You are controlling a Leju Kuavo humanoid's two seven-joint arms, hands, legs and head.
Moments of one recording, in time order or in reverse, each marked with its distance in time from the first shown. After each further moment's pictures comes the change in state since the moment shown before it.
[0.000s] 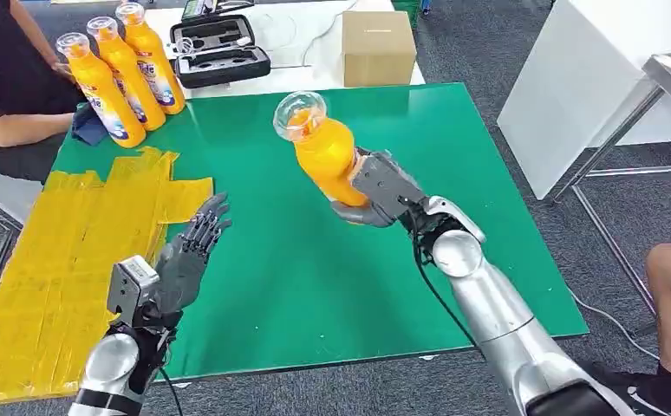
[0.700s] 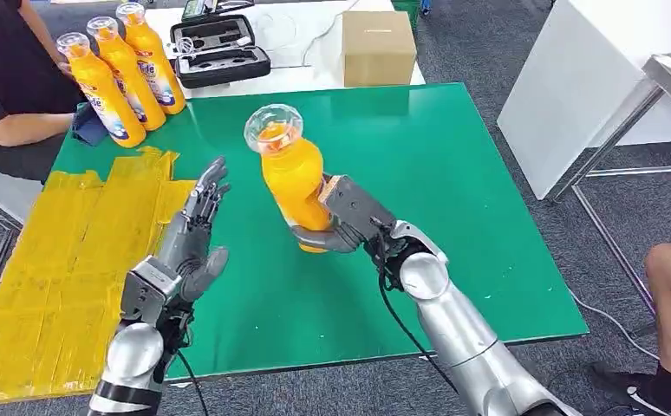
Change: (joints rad) left arm -0.038 -0.074 -0.078 -0.077 -0.214 0.198 -0.064; right arm 0.056 0.117 0.035 0.006 -0.061 0.017 -0.011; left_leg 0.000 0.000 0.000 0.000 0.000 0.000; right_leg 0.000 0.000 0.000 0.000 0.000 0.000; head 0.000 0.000
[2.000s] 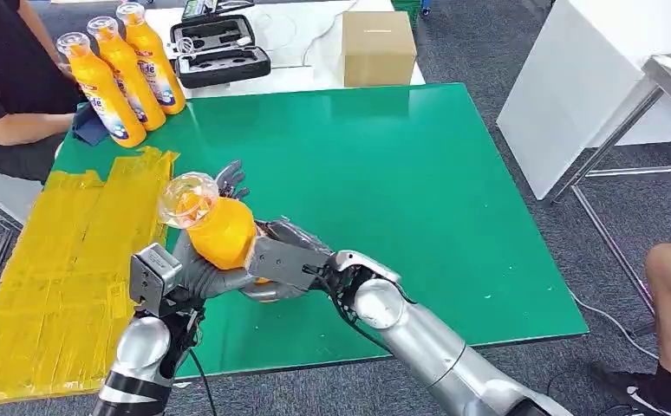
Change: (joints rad) left arm -0.031 -0.005 -0.020 0.077 0.137 -0.088 0.053; right arm -0.029 0.025 0.279 0.016 0.027 0.071 0.029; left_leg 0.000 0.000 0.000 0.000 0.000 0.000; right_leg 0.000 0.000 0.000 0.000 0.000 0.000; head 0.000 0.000
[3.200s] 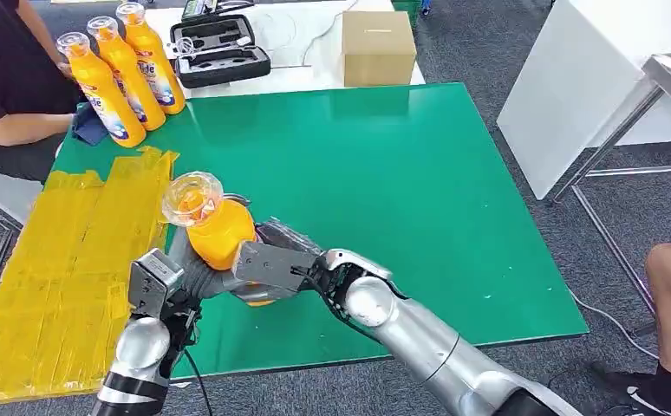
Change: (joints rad) left arm 0.003 0.000 0.008 0.002 -0.085 0.021 -0.038; right arm -0.042 0.011 0.070 0.037 -0.016 -0.010 0.002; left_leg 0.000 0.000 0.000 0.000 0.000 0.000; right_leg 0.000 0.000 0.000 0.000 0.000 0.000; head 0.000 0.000
